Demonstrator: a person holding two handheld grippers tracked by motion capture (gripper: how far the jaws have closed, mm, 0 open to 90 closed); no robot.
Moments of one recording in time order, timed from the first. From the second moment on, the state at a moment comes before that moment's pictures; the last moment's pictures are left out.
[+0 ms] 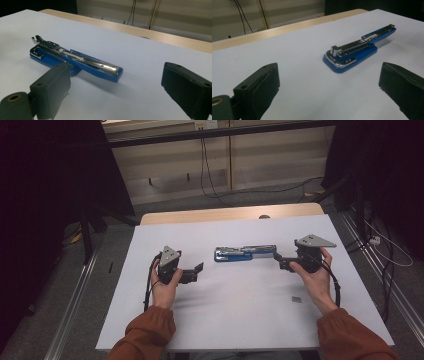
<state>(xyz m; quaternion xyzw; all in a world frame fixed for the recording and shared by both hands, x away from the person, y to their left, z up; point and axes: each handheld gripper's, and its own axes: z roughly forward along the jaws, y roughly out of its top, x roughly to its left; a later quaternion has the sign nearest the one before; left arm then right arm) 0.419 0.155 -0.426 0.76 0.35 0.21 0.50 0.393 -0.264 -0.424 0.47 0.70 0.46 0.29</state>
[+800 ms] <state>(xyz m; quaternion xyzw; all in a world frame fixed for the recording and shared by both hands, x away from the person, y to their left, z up) 0.396 0.173 -0.427 0.74 0.36 0.23 0.52 0.363 -0.282 -0.417 0.44 0.75 0.43 0.24</state>
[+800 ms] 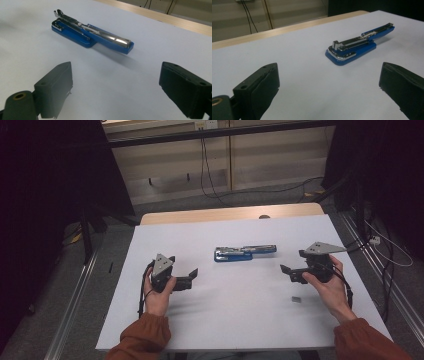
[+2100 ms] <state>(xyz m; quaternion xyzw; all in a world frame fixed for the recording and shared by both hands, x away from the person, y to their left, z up) 0.357 0.198 -0.430 0.74 0.36 0.23 0.52 0.335 -0.303 -0.414 0.36 0.84 0.37 0.13</state>
